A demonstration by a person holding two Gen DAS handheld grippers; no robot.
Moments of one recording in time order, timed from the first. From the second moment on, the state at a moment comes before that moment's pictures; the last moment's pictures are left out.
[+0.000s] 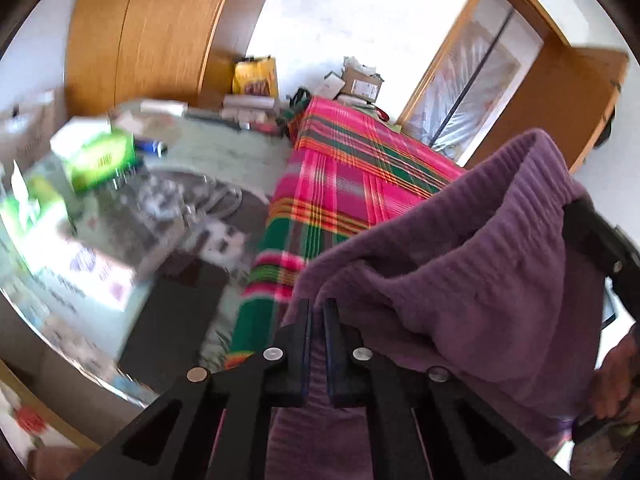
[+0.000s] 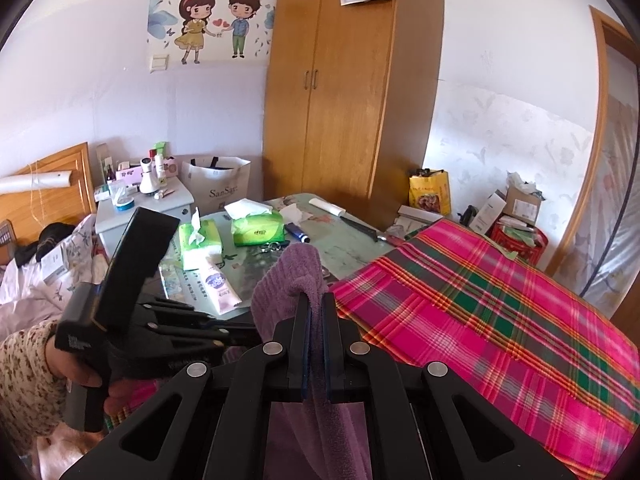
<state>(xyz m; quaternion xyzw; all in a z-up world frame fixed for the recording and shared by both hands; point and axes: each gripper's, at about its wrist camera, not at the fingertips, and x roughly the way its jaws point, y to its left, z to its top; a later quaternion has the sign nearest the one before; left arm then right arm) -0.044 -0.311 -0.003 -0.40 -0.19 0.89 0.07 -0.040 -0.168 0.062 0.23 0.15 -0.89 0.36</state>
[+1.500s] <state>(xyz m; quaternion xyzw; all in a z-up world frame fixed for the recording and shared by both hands) -0.049 -0.317 -0.019 -0.43 -0.23 0.87 0.00 -0.046 -0.157 0.064 0.22 0.12 -0.92 0.32</state>
